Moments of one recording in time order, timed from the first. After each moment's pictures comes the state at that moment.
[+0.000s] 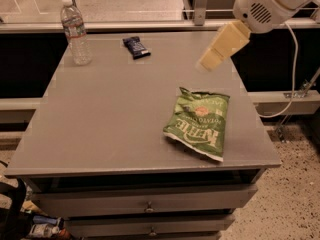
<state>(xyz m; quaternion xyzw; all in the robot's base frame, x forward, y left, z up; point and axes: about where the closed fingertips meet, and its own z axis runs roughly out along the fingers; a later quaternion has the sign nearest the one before) 0.548 -0.136 1.012 -0.47 0.82 0.03 0.33</state>
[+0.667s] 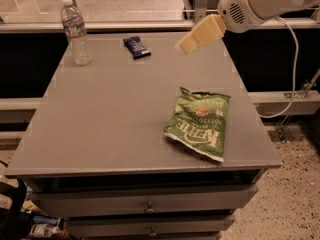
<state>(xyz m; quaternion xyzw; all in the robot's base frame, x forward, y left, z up) 0.607 -0.117 1.010 -0.38 0.82 0.09 0.42</state>
